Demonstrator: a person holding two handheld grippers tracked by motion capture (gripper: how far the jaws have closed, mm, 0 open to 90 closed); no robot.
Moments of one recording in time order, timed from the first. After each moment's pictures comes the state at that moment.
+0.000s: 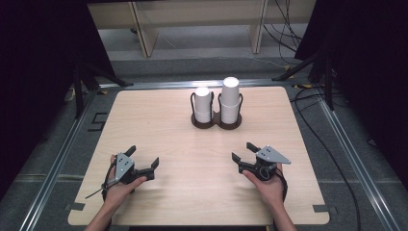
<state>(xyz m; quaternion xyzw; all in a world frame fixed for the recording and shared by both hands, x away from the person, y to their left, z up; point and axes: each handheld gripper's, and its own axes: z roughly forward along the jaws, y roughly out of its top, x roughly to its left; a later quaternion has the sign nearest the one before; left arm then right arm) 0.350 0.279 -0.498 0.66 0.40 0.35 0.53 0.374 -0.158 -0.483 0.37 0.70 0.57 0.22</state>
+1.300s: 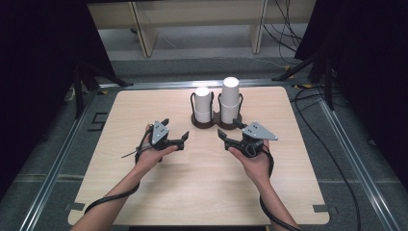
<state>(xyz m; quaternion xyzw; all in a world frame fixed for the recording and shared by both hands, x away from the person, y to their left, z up) 0.458 0.193 -0.477 0.69 0.35 0.32 0.54 0.418 -0.116 -0.426 0.33 0.69 0.60 0.25</state>
